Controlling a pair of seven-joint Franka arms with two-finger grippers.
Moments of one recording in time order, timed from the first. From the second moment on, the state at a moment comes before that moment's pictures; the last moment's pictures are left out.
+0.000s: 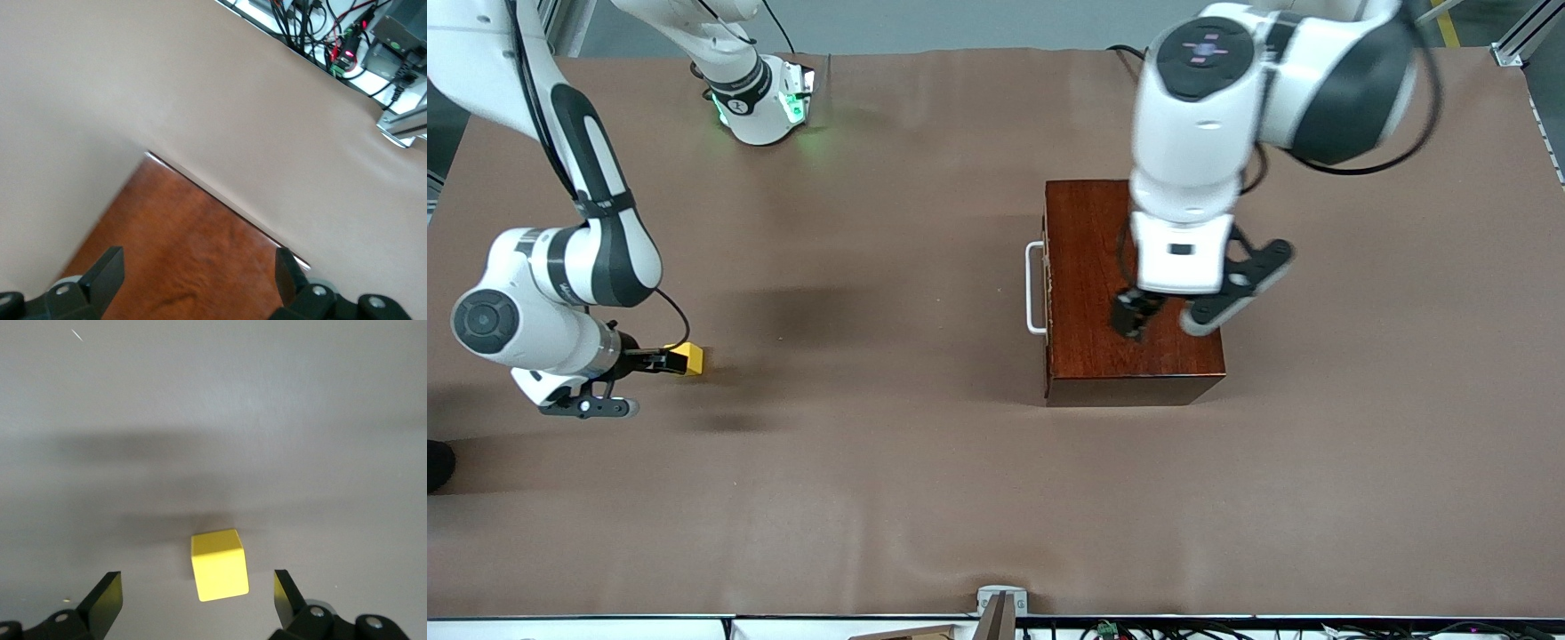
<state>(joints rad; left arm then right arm) -0.61 0.36 0.11 -1.27 0.17 1.73 -1.13 -0.09 0.40 0.04 -1.83 -0.12 2.16 0.03</state>
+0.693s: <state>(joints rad) -0.39 0.20 0.11 -1.40 0.10 1.72 -0.70 -0.08 0.32 0.07 -1.56 -0.11 1.87 0.03</state>
